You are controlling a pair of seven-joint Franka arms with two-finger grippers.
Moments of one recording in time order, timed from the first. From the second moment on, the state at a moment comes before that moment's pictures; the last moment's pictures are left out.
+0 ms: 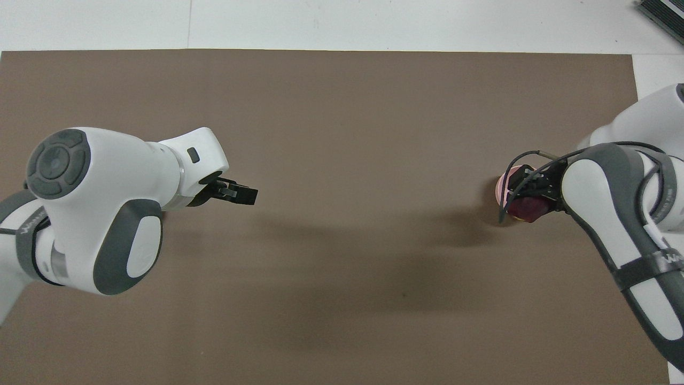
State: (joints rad) left arm -0.07 0.01 -0.28 -1.99 -0.14 2.16 0.09; right arm 0.13 0.18 -0.18 -1.86 0.17 1.81 0.28
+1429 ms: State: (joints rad) left arm 0.06 0.01 -0.25 -1.47 -0.02 1.57 0.07; right arm 0.10 0.30 -0.18 -1.89 0.13 2.01 0.27
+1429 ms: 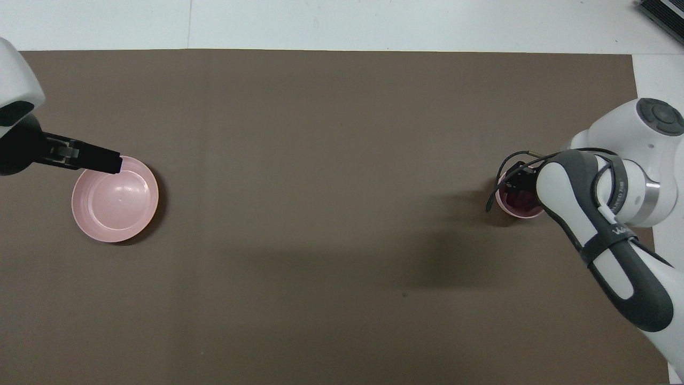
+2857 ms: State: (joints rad) left arm -0.11 0.00 0.00 -1.47 -0.02 1.53 0.07; right arm 0.13 -0.08 -0.13 -1.59 0.01 1.51 0.15
